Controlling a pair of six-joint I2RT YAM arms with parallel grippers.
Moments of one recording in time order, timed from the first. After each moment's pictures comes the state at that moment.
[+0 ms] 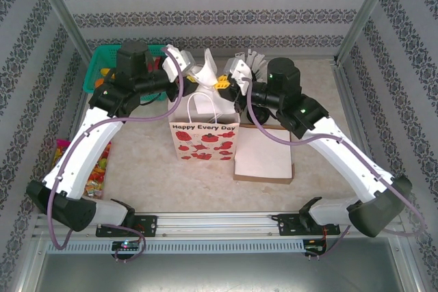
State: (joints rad) left arm -0.36 1.35 1.55 -0.58 0.53 0.44; right arm 0.60 1.31 1.35 -0.26 -0.51 -0.29
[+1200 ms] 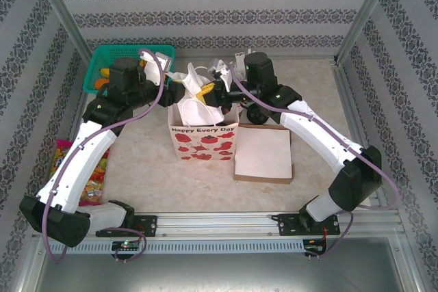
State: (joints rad) left arm -0.31 1.23 1.36 -0.57 0.27 0.00; right arm 0.58 1.54 1.43 -0.26 -0.81 -0.08
